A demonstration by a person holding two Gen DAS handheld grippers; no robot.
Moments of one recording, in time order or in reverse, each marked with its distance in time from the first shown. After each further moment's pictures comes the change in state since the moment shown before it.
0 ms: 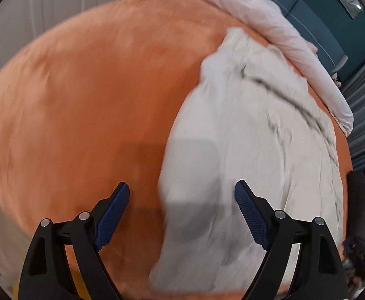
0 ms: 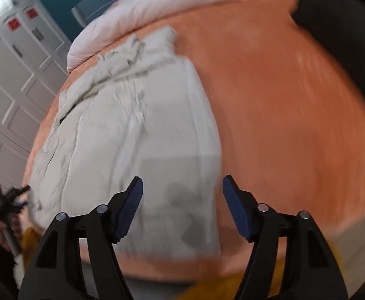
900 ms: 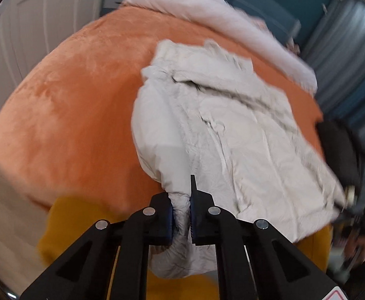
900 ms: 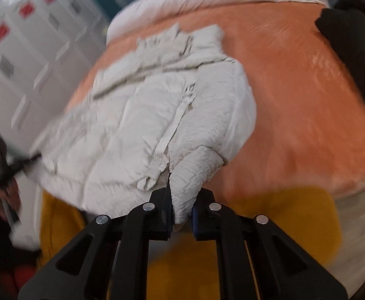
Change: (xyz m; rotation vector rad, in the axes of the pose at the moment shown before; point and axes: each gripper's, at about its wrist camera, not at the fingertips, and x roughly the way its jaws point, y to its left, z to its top) left arm -0.130 -0.051 -0.078 0.323 0.022 -0.079; right arm -0.094 0.054 -0.064 -0.234 0.123 0.092
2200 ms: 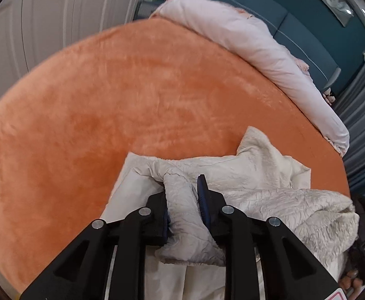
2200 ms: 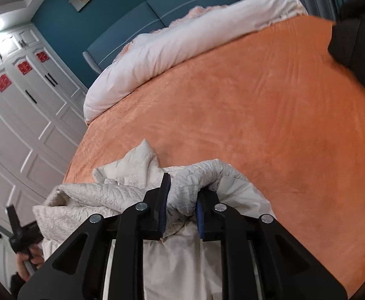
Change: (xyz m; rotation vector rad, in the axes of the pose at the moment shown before) left arm 0.165 0.032 0.203 -0.269 -0.165 0.074; right arm 0.129 -0.051 0.213 0.295 -0.379 0.045
